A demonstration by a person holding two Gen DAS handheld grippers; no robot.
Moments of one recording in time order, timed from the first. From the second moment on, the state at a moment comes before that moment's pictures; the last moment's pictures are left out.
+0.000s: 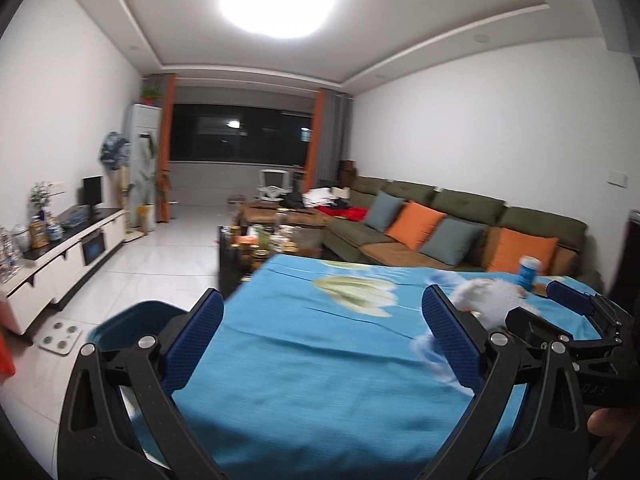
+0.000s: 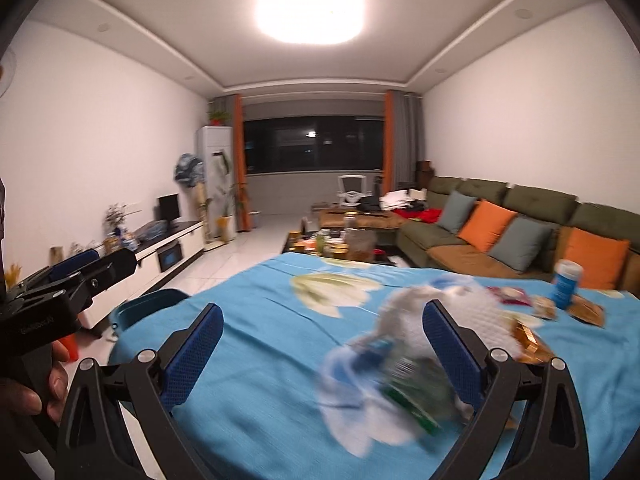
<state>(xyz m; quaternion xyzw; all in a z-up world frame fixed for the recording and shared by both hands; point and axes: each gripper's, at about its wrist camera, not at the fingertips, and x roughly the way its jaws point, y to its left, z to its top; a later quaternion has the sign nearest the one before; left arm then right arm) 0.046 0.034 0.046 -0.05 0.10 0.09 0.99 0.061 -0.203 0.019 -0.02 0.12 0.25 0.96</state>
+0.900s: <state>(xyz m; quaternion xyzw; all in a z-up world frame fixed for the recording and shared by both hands) 0.110 -0.040 0.031 -0.03 0.13 -0.04 0.99 0.082 -0.341 -0.021 0.05 0.21 0.10 0.97</state>
